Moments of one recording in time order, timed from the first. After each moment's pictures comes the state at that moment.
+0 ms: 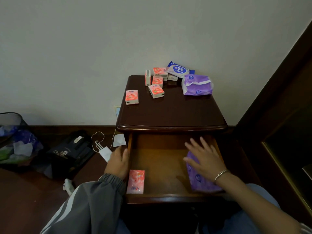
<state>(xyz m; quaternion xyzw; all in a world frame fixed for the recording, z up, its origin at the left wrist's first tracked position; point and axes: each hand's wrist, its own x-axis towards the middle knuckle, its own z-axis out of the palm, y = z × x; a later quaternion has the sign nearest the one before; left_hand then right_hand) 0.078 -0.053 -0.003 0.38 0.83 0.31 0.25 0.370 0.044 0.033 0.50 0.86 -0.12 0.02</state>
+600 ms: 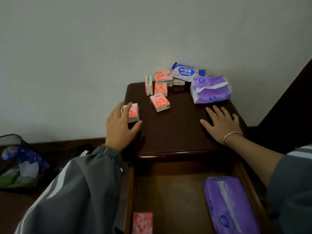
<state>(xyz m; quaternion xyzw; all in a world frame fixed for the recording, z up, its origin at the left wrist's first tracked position) 0.016 0.116 0.074 0.59 0.76 0.26 -0.05 0.331 0.247 0.033 0.63 0.77 -0.05 -0.05</state>
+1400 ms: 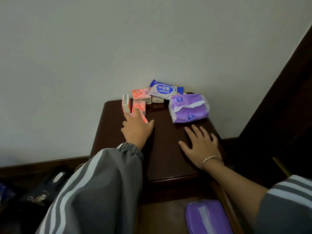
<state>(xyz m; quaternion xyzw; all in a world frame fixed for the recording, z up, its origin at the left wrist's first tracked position) 0.119 0.249 0.086 0.48 0.85 0.21 0.07 0.328 0.240 0.037 0.63 0.77 -0.03 -0.09</state>
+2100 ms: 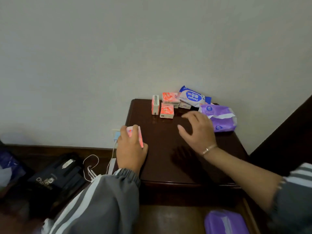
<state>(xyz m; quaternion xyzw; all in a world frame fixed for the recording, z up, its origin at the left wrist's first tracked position) 0.037 0.145 0.054 0.48 0.82 0.30 -0.04 0.226 0.246 0.105 0.43 0.83 0.02 -0.35</state>
